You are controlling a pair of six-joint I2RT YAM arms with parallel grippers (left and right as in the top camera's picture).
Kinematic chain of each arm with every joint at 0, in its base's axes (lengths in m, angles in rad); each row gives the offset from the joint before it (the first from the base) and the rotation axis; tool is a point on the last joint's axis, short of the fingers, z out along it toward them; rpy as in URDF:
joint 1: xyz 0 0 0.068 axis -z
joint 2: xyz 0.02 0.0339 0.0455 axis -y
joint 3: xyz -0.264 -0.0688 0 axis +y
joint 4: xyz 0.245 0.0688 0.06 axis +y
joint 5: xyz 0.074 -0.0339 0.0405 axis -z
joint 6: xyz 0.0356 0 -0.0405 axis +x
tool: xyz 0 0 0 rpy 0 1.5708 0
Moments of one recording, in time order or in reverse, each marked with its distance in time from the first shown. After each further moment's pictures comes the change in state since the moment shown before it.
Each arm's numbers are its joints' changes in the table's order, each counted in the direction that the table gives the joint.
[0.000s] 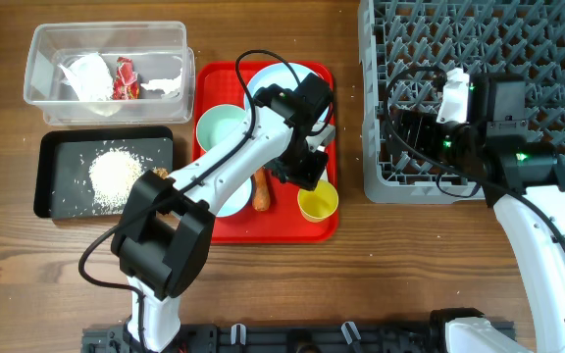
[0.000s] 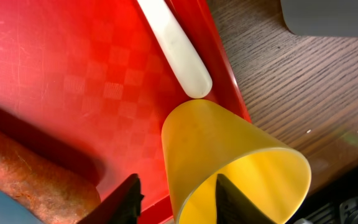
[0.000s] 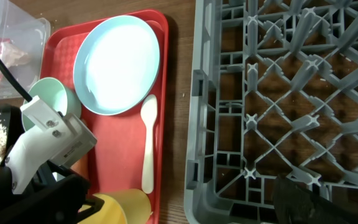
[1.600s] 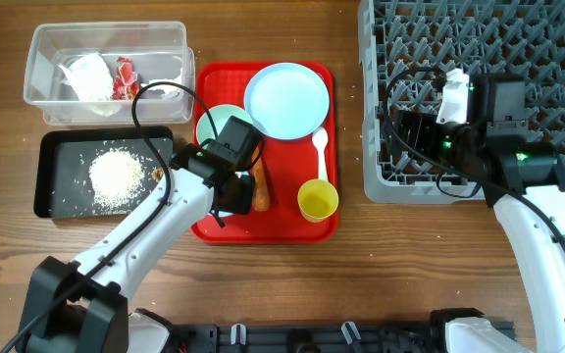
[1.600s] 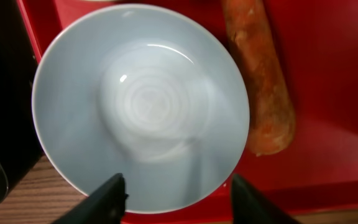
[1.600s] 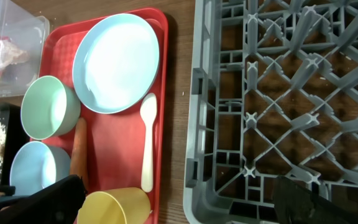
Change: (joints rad) left arm -0.150 0.479 0.599 -0.249 -0.365 -0.191; right arm 0.000 0.000 0.000 0.005 0.000 -0.004
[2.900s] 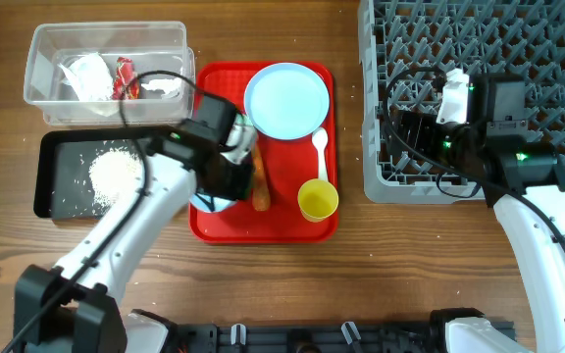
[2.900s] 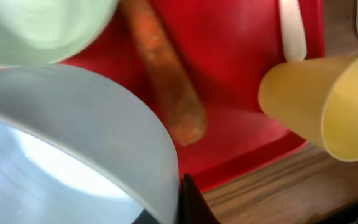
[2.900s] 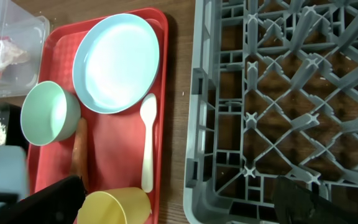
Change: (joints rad) left arm -0.092 0.005 -0.099 0.047 0.301 0.173; right arm 0.000 0.000 0.000 0.000 0.000 0.000
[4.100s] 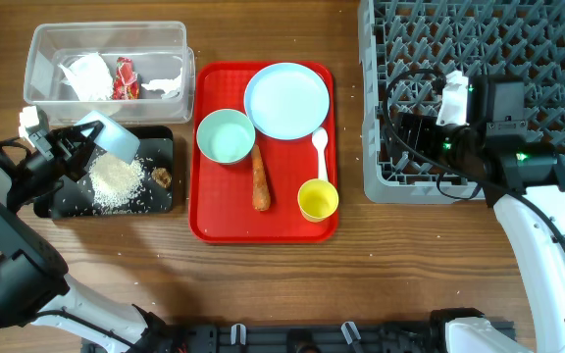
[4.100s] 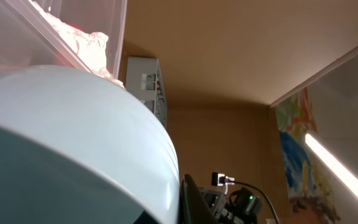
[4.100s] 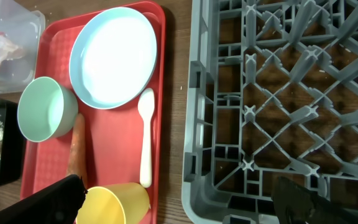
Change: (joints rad) left arm -1.125 -0.398 -0.091 -0.016 1.347 0.232; right arm 0.000 0.000 0.000 0.021 0.003 0.000
